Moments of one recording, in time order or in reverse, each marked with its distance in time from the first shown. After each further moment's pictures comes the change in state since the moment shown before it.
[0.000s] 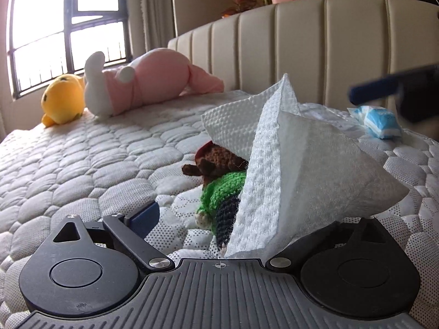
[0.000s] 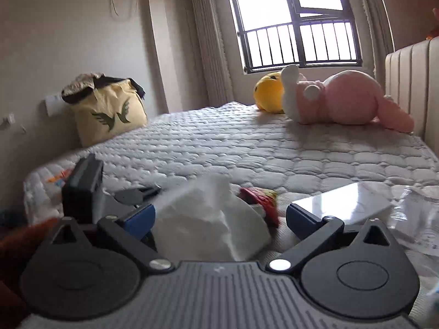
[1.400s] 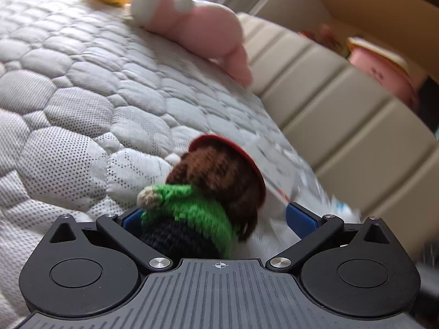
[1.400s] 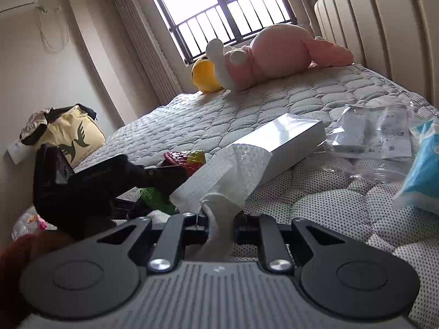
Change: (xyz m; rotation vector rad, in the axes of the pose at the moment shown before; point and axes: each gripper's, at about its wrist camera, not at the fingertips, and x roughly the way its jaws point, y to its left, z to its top) left arm 0.063 0.019 0.010 -0.782 0.046 -0.126; right arm -0.030 -0.081 -0.061 0.307 0.005 -0.151
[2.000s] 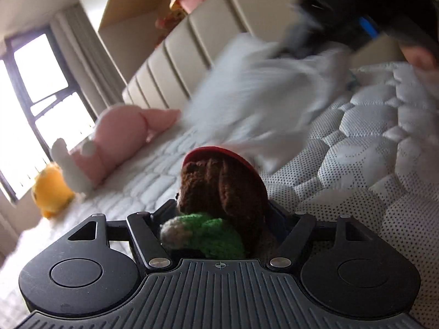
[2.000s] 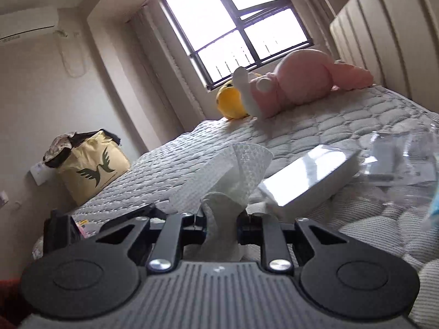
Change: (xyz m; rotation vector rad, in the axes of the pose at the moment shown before) left arm -0.023 -0.063 -0.086 1.262 -0.139 0.156; right arm -0.002 0.041 0.018 -0.021 -0.091 0.130
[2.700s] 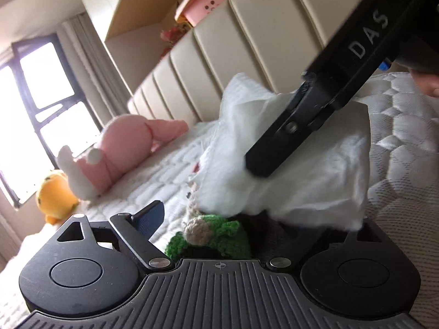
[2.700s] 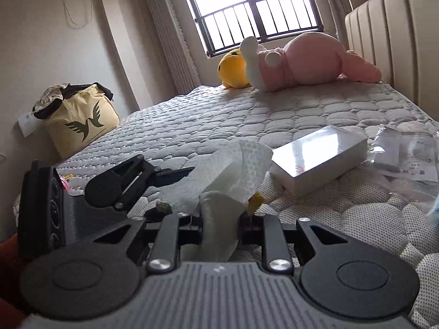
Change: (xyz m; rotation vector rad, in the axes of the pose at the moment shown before) left arm 0.001 0.014 -0.010 -0.061 -0.026 -0.044; right arm 0.003 0.023 -0.017 -0.107 0.133 -0.113
